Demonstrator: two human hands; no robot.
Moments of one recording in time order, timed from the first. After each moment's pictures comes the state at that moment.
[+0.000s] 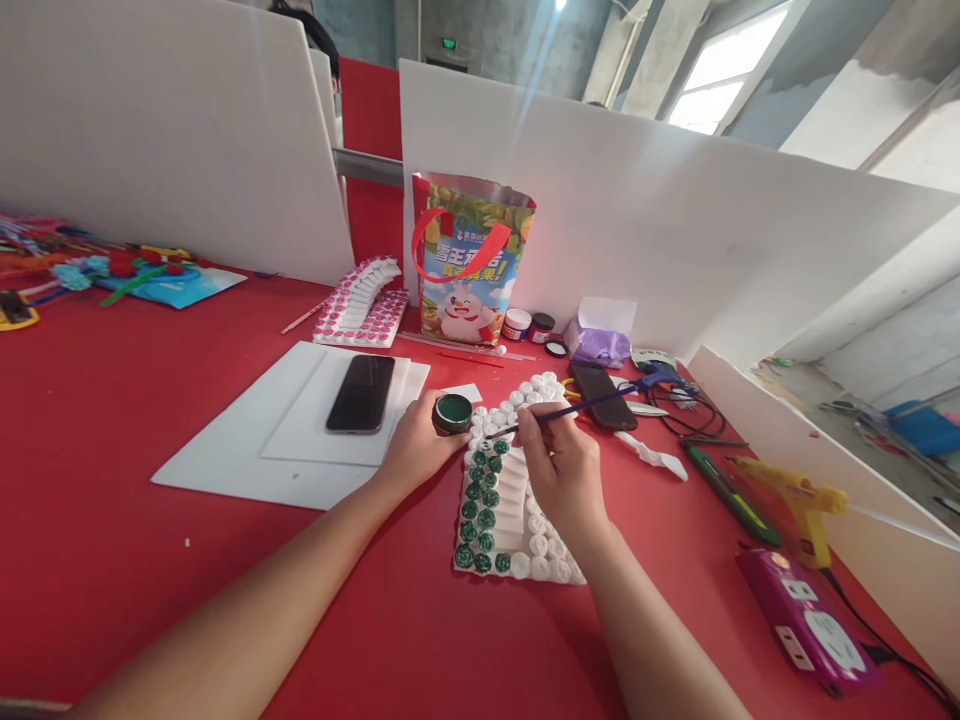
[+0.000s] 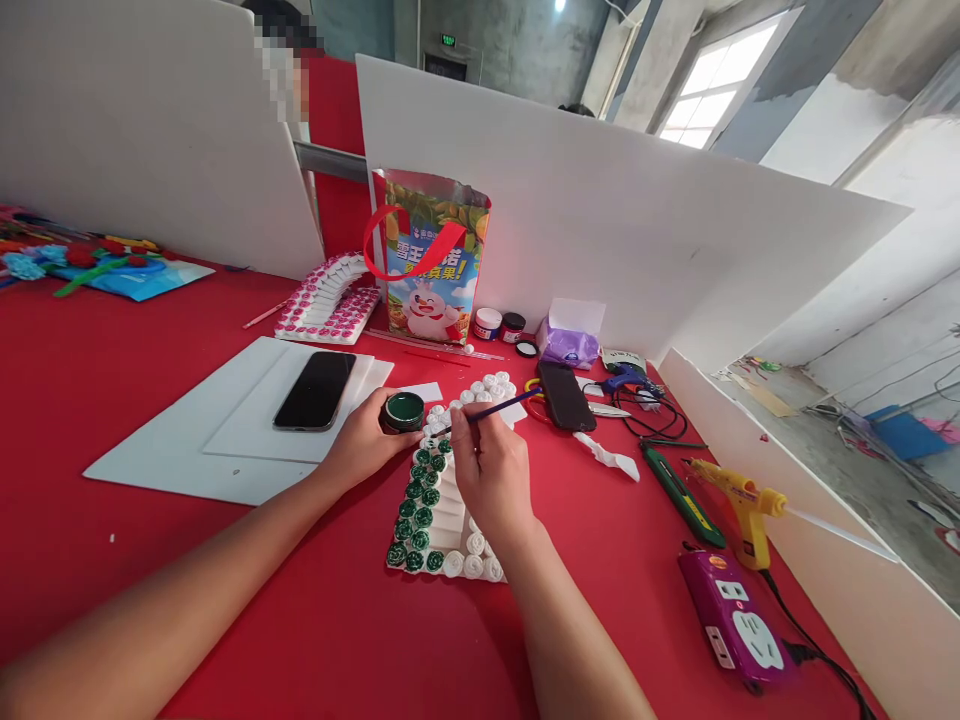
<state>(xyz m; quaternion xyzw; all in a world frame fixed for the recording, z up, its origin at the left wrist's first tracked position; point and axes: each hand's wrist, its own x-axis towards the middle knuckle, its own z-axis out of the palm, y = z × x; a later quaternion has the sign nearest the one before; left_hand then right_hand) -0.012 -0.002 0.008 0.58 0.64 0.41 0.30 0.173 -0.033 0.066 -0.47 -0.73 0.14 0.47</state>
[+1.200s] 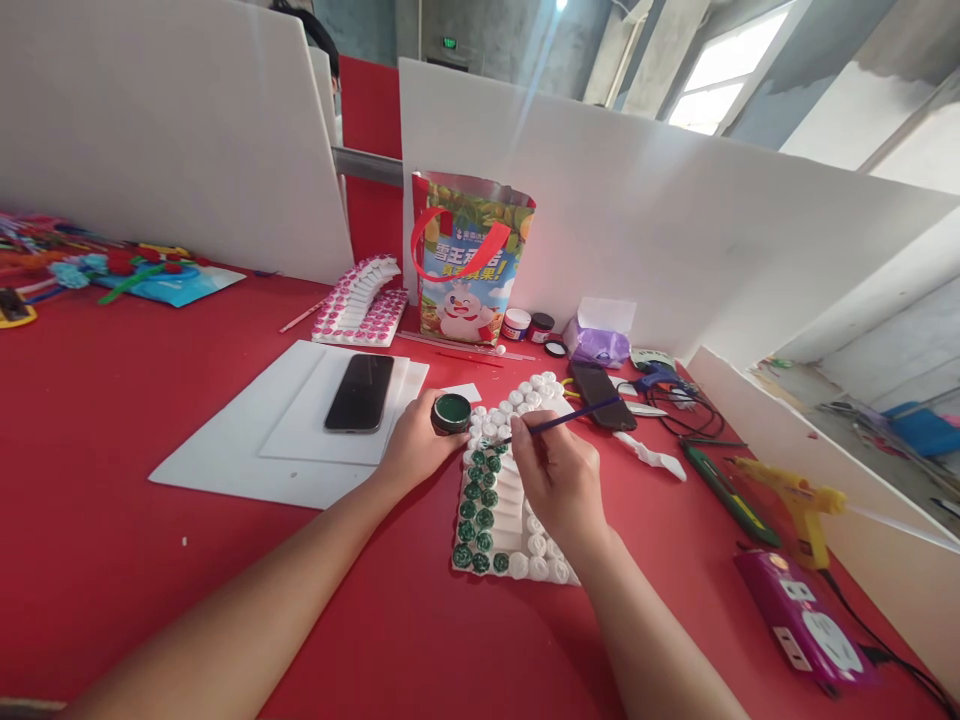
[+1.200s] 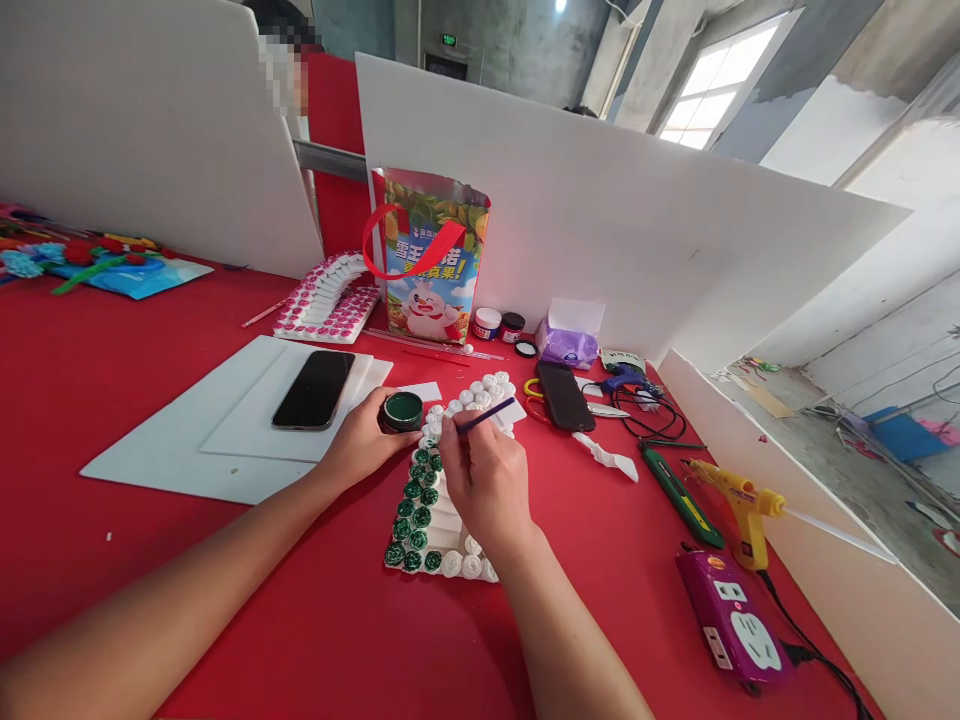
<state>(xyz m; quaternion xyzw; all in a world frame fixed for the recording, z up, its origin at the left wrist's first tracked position) -0.011 -0.001 0.006 0.58 0.63 0.42 0.30 0.174 -0.038 0.066 -0.41 -0.78 0.03 0.47</state>
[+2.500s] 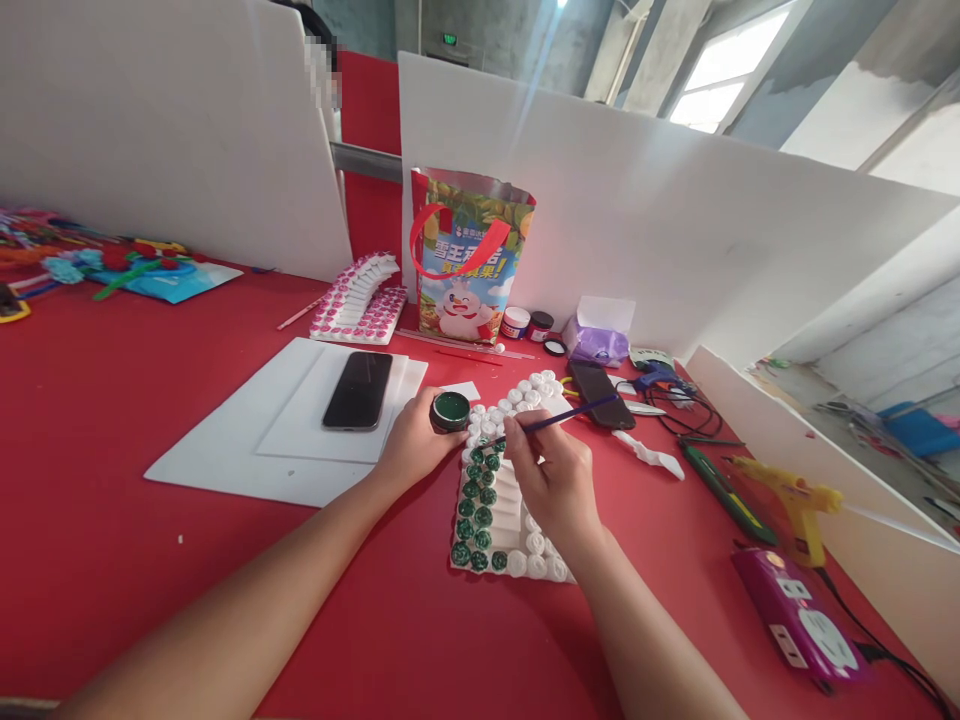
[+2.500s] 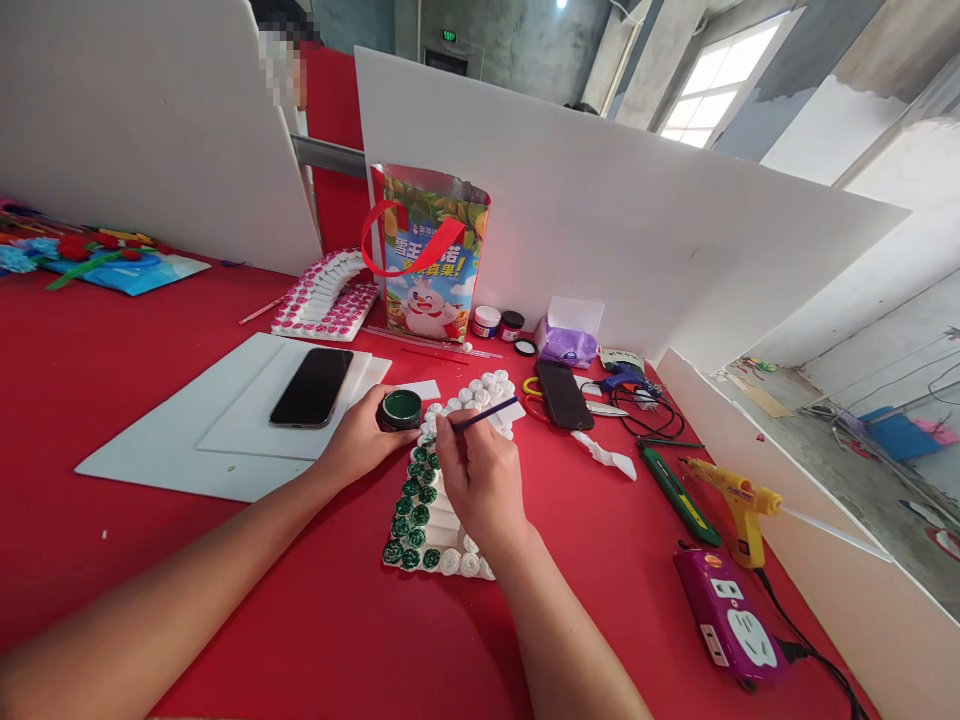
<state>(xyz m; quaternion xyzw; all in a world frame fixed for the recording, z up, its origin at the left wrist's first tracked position) -0.012 -0.001 0.004 0.58 0.62 0.43 0.30 0.170 -0.040 0.064 -0.43 -0.75 0.13 0.48</state>
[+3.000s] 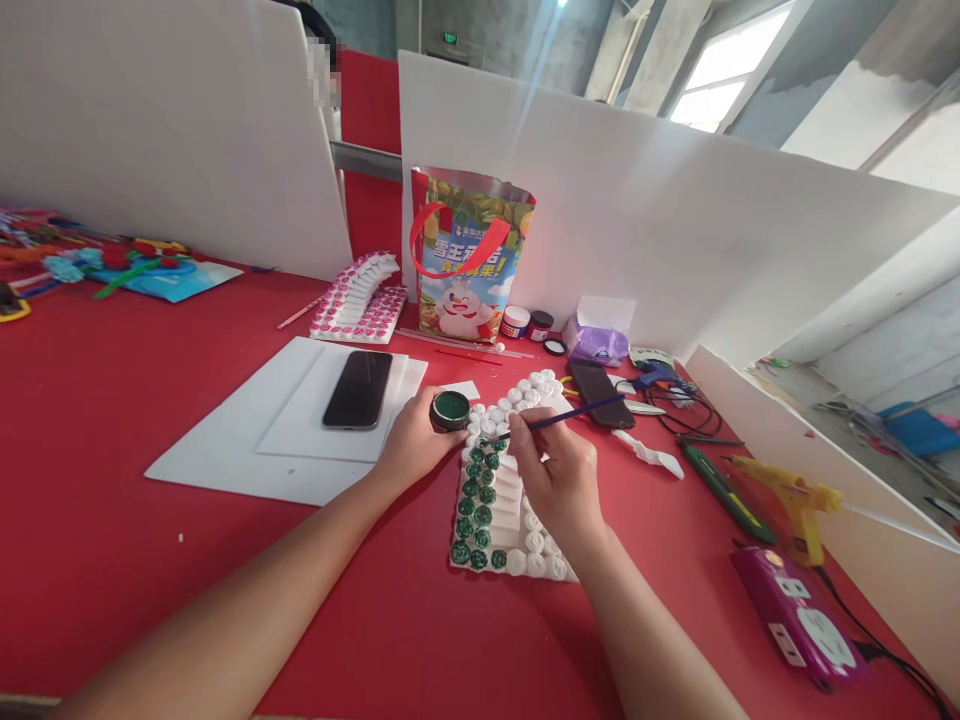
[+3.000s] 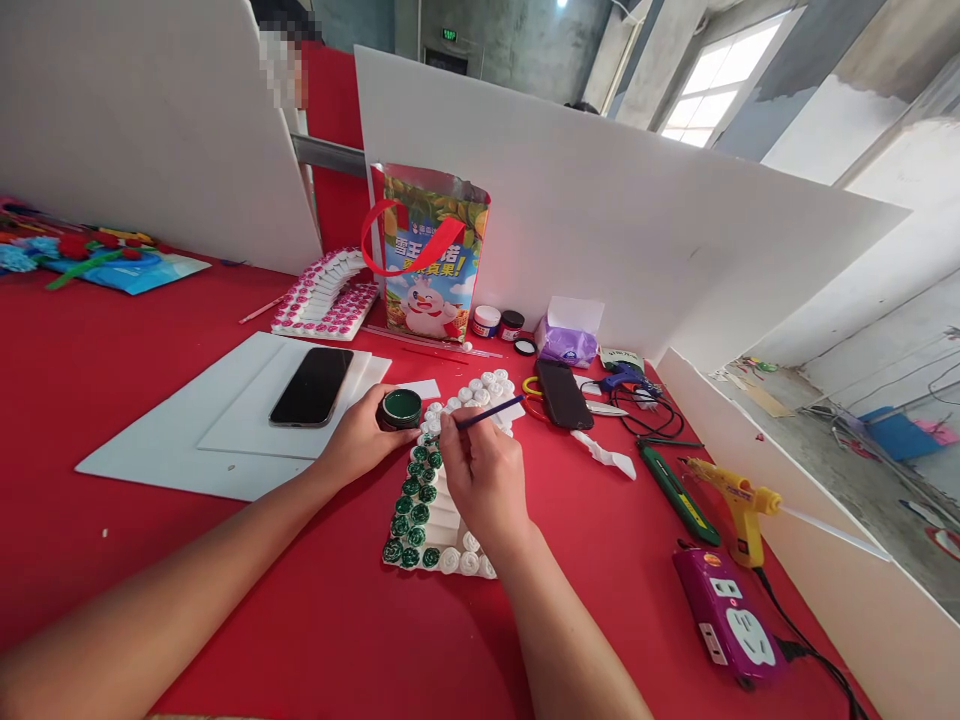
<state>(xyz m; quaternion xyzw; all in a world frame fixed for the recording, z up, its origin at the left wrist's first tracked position) -0.012 -0.001 0.003 0.58 0.63 0.43 0.29 0.173 -0.039 0.064 -0.45 -0.74 0.14 0.48</state>
